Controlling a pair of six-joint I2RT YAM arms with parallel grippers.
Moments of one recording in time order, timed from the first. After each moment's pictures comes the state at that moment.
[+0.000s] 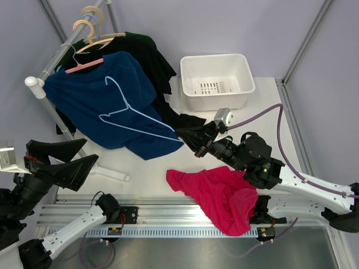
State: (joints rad) left arm -0.78 0.37 1.40 -0.75 -0.06 -0.44; right arm 1.18 0.97 1.02 0.21 0.12 0.08
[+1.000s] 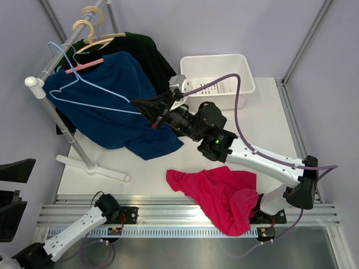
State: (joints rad) left arm -0.78 0.25 1.49 -0.44 0.16 -0.53; right arm 1.12 1.47 1.44 0.50 -0.04 0.14
